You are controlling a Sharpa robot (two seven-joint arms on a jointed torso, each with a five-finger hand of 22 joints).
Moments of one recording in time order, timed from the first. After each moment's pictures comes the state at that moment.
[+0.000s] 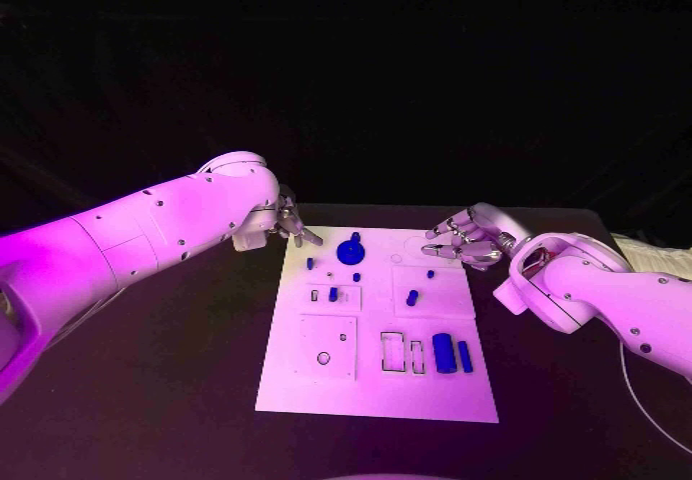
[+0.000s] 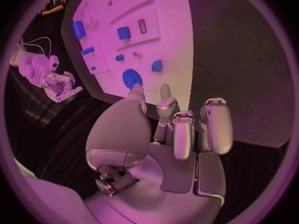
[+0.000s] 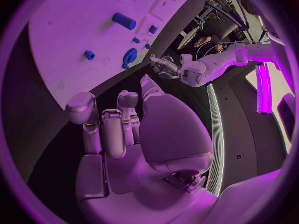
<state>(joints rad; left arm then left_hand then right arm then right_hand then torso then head) 1.36 -0.49 0.02 1.05 -1.14 0.30 -0.64 1.14 -0.04 -0.04 0.29 0.06 0.94 0.06 0.52 0.60 1.26 -0.01 1.15 1.02 1.46 -0.06 1.57 1.31 0.05 1.45 0.04 1.39 1.31 1.06 -0.92 0.15 1.57 -1.08 -0.35 -0.12 1.35 -0.08 0.04 0.24 0.19 1.02 0.13 0.07 0.07 1.29 0.05 0.89 1.04 1.46 -0.02 1.45 1.31 0.12 1.24 0.09 1.21 0.95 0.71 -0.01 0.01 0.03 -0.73</state>
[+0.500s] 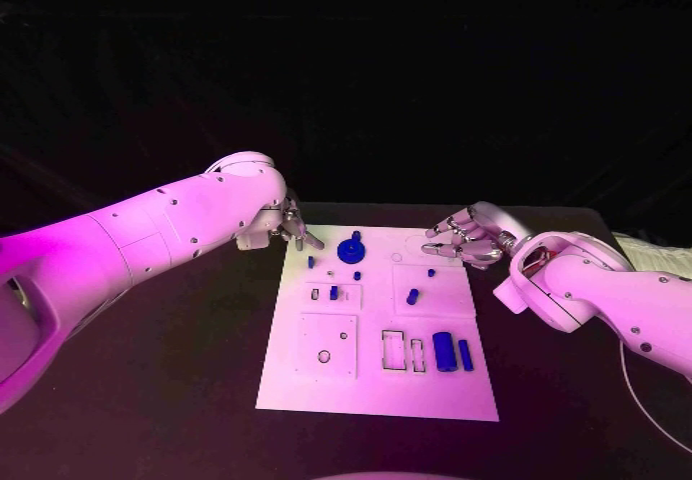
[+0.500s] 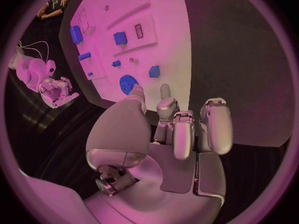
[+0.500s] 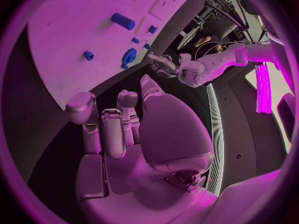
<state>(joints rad) 1.36 -0.45 0.01 0.99 -1.15 0.35 -0.64 1.14 -0.04 -0.05 0.29 0.06 0.94 0.06 0.53 0.60 1.26 -0.01 1.16 1.03 1.46 -0.06 1.57 1.31 0.05 1.45 0.04 1.40 1.31 1.06 -0.91 0.15 1.57 -1.08 -0.35 -0.11 1.35 -0.08 0.03 0.24 0.19 1.02 0.13 0.07 0.07 1.29 0.05 0.89 1.04 1.46 -0.02 1.45 1.31 0.12 1.24 0.09 1.21 0.95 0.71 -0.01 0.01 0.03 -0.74</state>
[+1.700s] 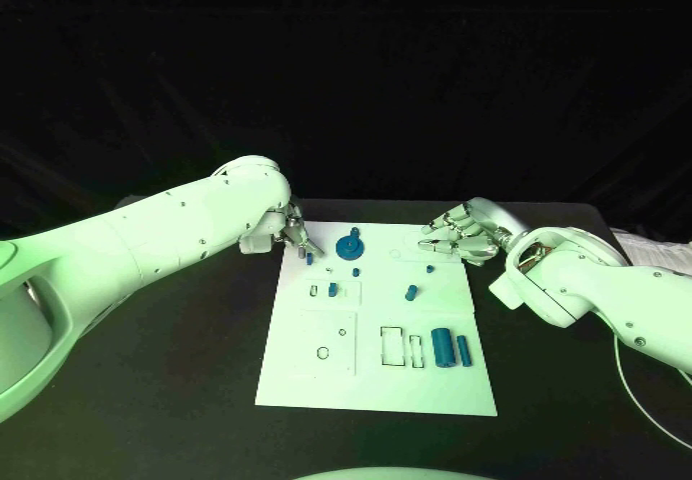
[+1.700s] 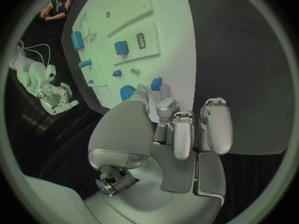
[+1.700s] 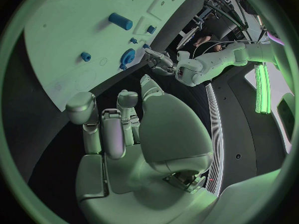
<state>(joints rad) 1.35 -0.42 -0.01 0.96 -1.13 0.40 -0.64 1.19 0.00 -0.04 0.28 0.06 0.95 0.05 0.54 0.60 1.26 -0.01 1.16 1.03 1.47 -0.07 1.57 1.31 0.05 1.46 0.04 1.40 1.31 1.06 -0.91 0.15 1.57 -1.08 -0.35 -0.11 1.35 -0.08 0.03 0.24 0.20 1.02 0.13 0.07 0.07 1.29 0.05 0.89 1.04 1.46 -0.02 1.45 1.31 0.12 1.24 0.09 1.21 0.95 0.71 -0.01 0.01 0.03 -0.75</state>
